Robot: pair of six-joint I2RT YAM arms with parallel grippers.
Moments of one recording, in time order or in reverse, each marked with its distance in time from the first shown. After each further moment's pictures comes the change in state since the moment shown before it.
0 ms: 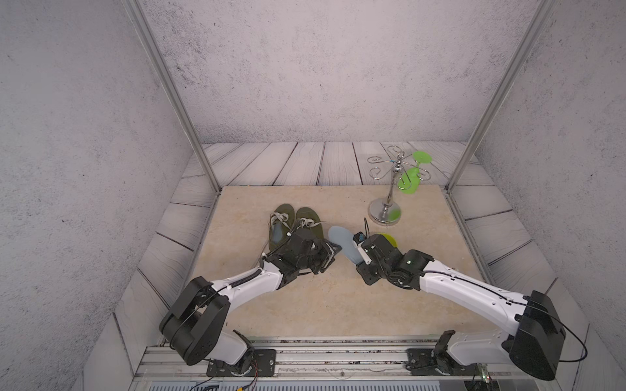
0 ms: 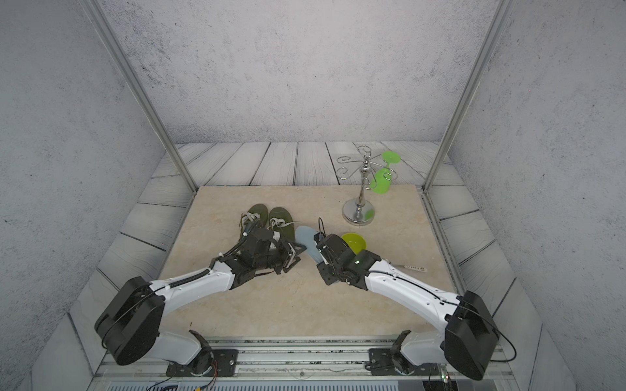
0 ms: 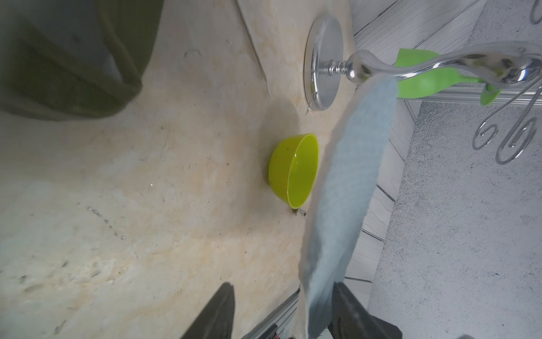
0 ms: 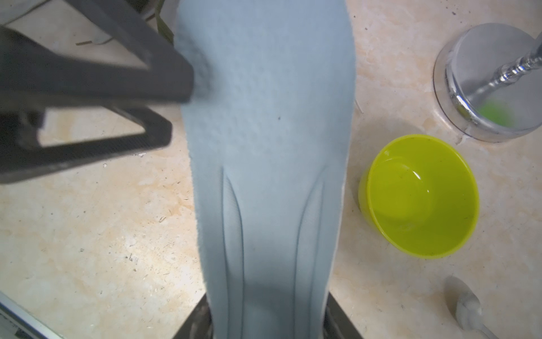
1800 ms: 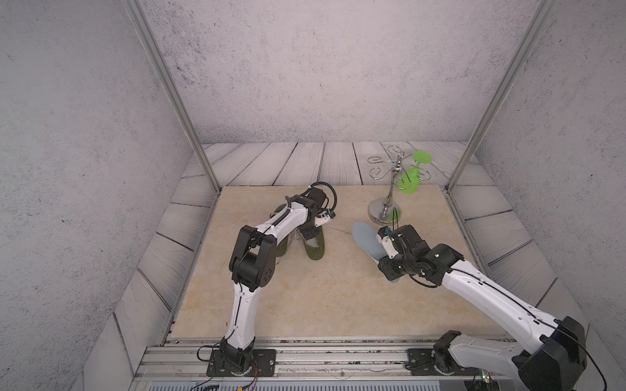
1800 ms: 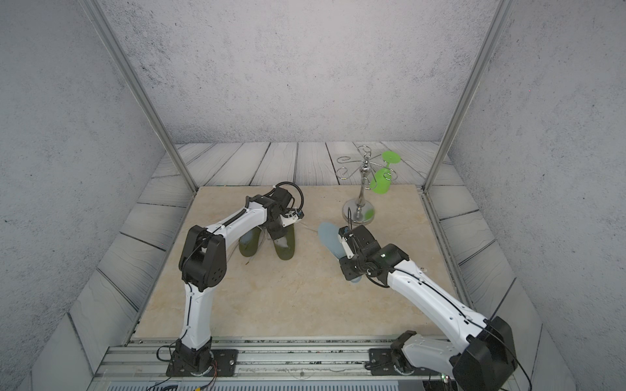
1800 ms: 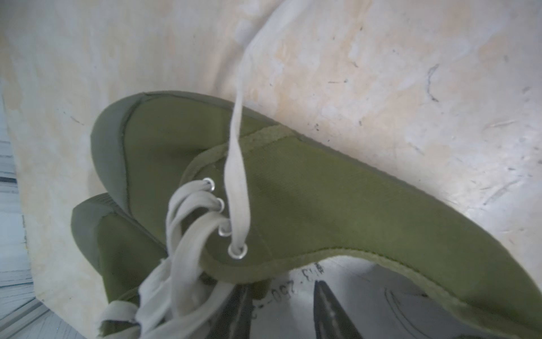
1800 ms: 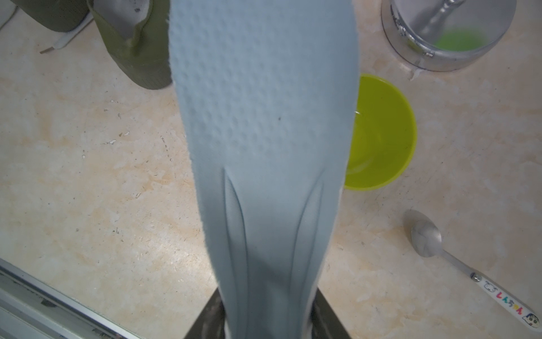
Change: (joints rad) left arm 0.157 0.734 1.007 -0.998 -0.491 2.020; right arm -0.214 -0.135 0.016 -0.195 -0.129 -0.029
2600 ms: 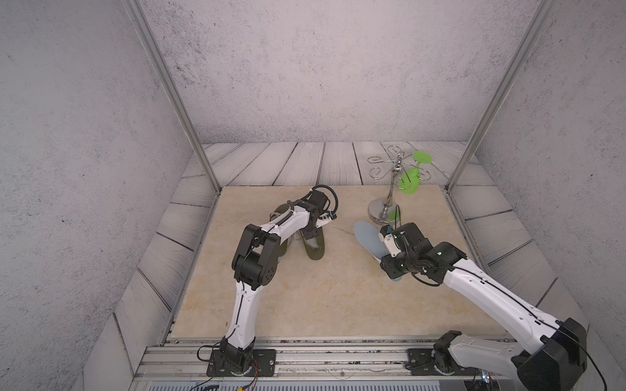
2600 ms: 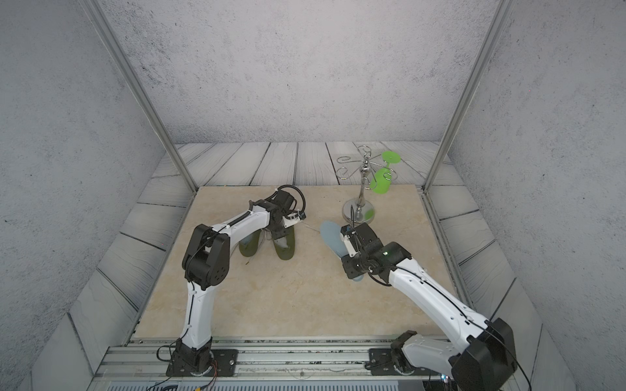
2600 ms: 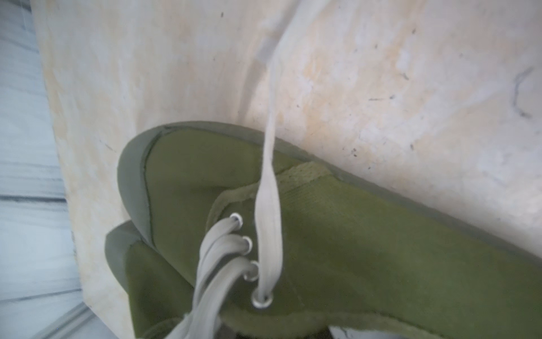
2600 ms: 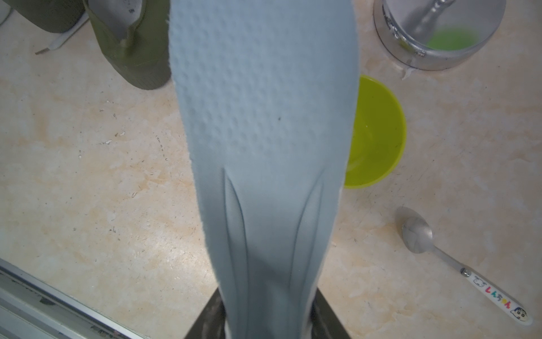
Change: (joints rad) left arm -0.002 0.029 -0.062 0.165 -0.075 0.081; right arm -0.027 0.000 0.018 -0.027 -0.008 -0.019
